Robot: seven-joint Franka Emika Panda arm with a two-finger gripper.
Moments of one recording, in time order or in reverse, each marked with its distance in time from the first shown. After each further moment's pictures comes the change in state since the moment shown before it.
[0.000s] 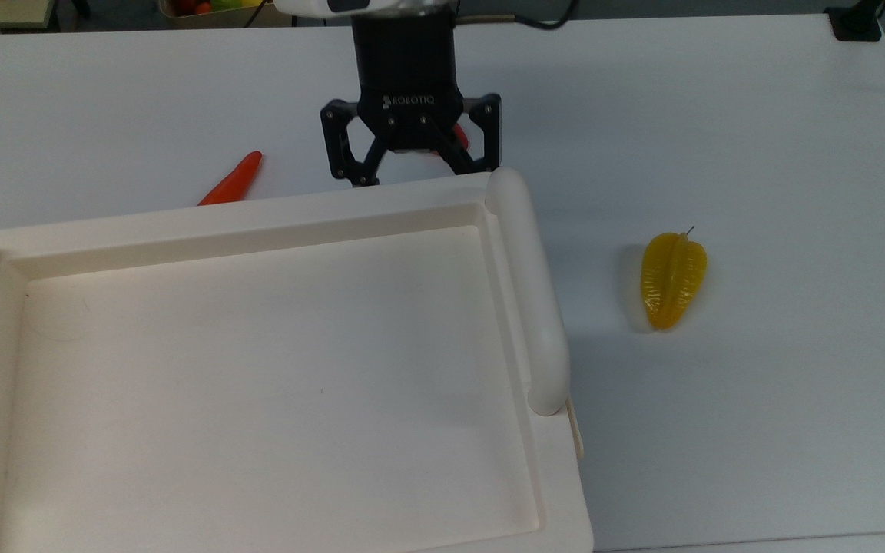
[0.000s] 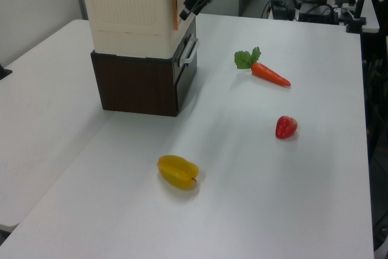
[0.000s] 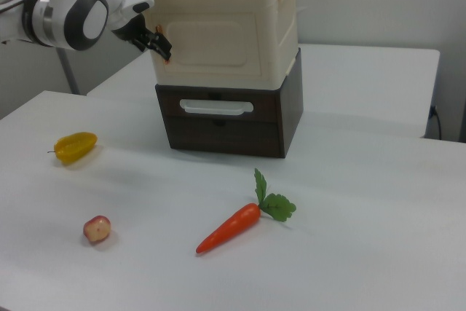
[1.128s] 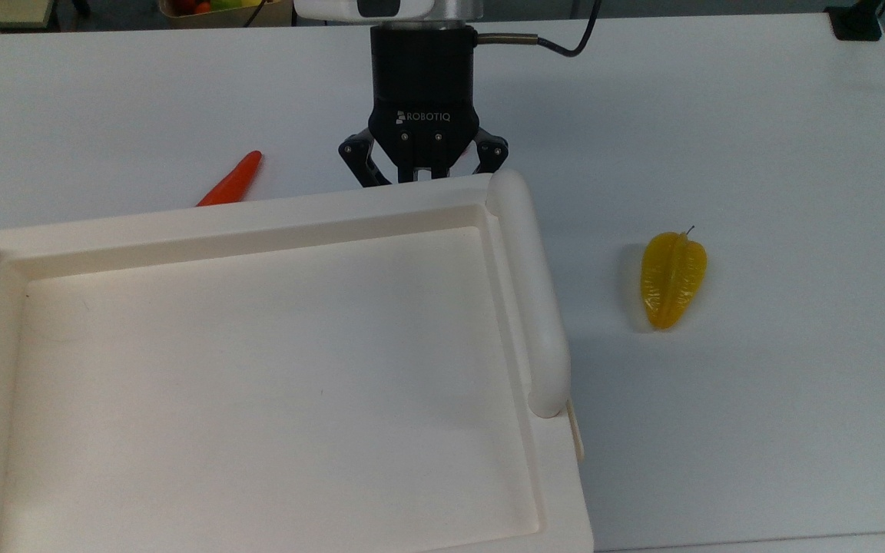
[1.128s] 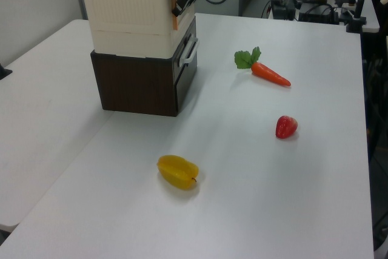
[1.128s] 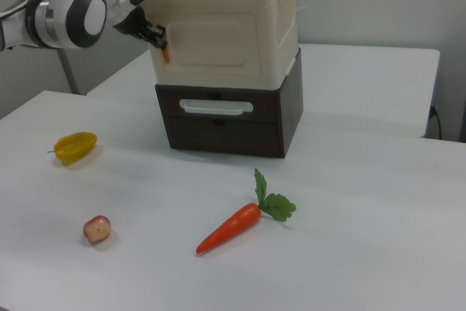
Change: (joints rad) arm 0.011 0.053 -0.004 0.066 -0.095 0.054 0.033
